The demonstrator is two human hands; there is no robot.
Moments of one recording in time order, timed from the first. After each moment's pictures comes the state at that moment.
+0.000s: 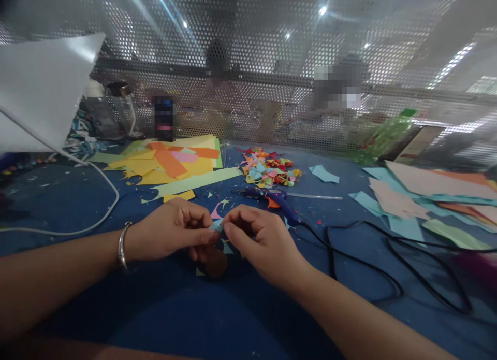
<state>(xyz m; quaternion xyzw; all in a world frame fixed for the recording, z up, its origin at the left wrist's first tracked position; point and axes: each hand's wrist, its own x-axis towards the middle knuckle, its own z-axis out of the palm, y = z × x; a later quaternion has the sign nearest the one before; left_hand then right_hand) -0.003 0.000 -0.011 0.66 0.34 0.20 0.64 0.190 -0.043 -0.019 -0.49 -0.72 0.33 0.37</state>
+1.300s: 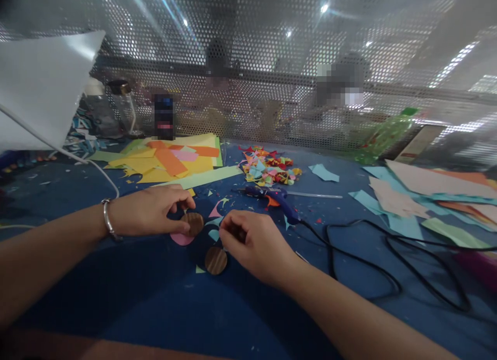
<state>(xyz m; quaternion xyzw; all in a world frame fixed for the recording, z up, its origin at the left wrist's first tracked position) -0.041 0.026 0.014 0.88 0.44 0.01 0.19 0.189 -0.037 -0.028 -0.50 -0.78 0.26 0.28</state>
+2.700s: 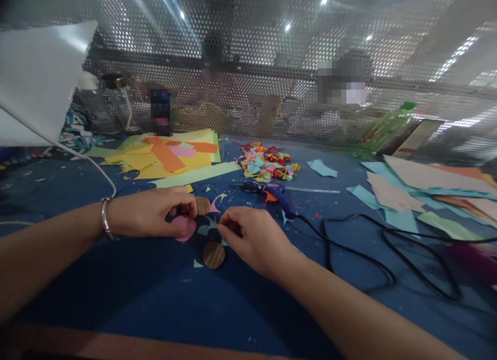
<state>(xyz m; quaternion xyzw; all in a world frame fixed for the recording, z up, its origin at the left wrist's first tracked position) -0.036 0.023 0.013 0.90 0.37 -0.01 0.24 0.193 -0.036 -0.032 -0.53 -0.79 0.21 0.22</state>
